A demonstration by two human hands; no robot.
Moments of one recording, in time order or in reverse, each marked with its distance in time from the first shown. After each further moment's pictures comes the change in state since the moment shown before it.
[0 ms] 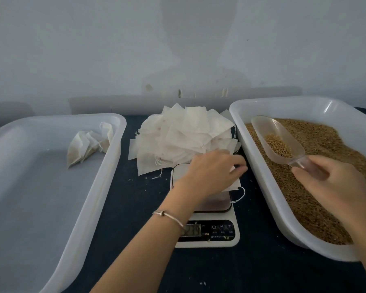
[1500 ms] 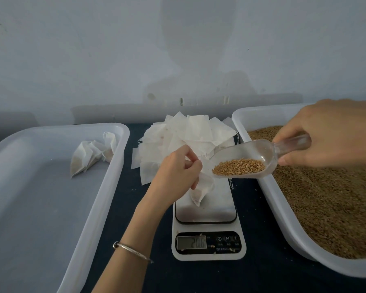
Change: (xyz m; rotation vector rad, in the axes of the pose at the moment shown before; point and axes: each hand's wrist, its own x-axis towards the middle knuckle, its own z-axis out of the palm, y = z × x) left_hand -0.038 -0.042 -0.028 -0.645 0.185 -0.419; right_hand 0.047 -0.118 -0.056 -0.641 -0.440 -0.536
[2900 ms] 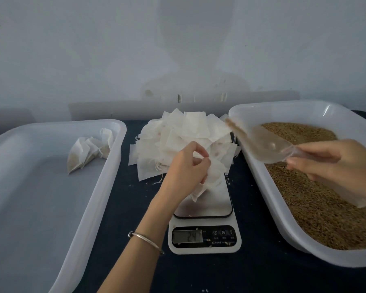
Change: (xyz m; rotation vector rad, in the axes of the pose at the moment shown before) left_hand 0.003 0.001 0.025 -0.174 0.013 0.022; right_hand -0.042 0.030 0.074 0.892 0.153 0.239
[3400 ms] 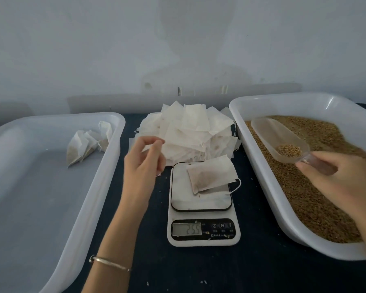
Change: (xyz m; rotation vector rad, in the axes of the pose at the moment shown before) left_hand -0.027 -0.022 -0.041 -0.304 0.413 0.095; right_hand 0.001 0.055 0.023 -0.380 0.476 0.088
